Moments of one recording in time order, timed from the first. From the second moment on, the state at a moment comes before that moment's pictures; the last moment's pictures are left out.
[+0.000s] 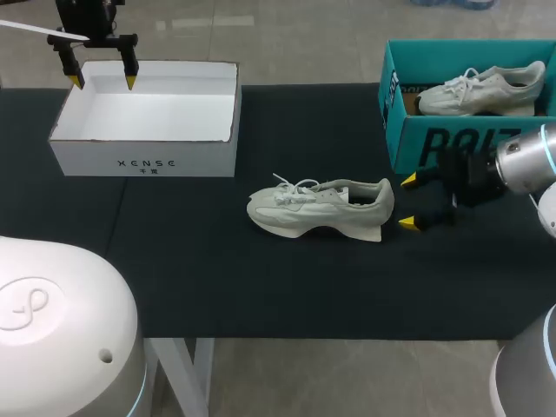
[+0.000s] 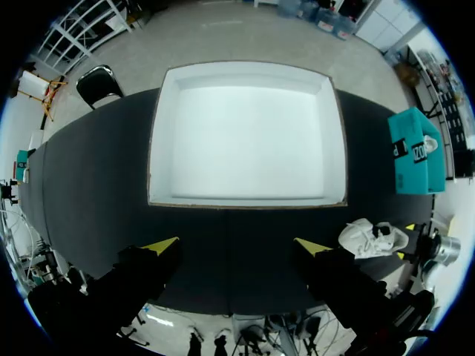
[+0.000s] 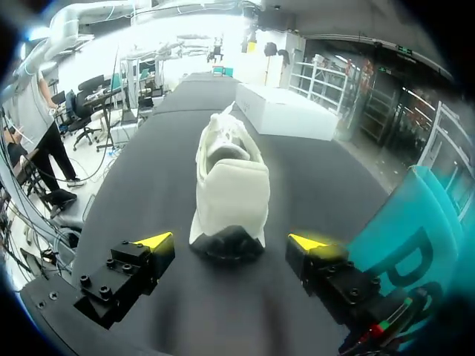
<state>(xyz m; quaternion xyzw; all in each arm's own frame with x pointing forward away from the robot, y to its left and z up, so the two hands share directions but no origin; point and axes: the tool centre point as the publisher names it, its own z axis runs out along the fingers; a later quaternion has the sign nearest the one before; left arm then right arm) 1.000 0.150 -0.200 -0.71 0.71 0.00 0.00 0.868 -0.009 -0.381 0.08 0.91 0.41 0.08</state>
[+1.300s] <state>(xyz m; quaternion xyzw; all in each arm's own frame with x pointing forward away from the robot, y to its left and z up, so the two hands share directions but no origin) 1.000 0.150 -0.200 -0.71 0.71 0.00 0.00 0.890 0.030 -0.412 0.07 0.90 0.44 0.04</state>
